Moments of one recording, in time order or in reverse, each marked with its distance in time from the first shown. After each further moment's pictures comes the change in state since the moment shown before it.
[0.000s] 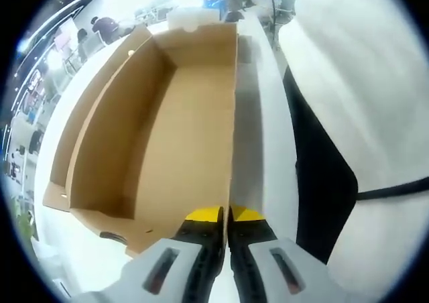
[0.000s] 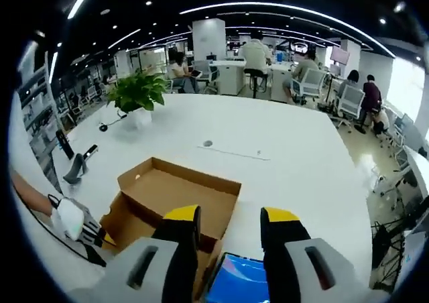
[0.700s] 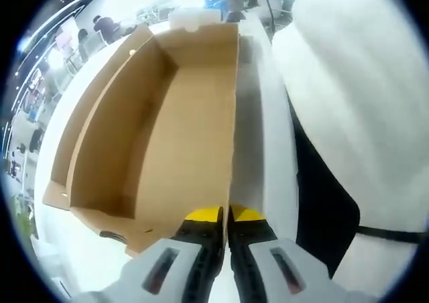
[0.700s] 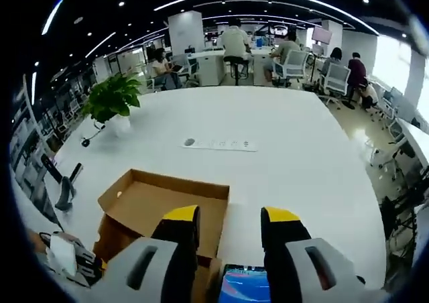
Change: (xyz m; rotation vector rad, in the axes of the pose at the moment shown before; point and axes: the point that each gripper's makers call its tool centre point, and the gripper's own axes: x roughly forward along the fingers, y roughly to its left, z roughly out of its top) left arm 0.000 0.002 0.001 -0.007 -0.002 0.007; right arm 0.054 -0.016 0.002 0.273 0.055 -0.046
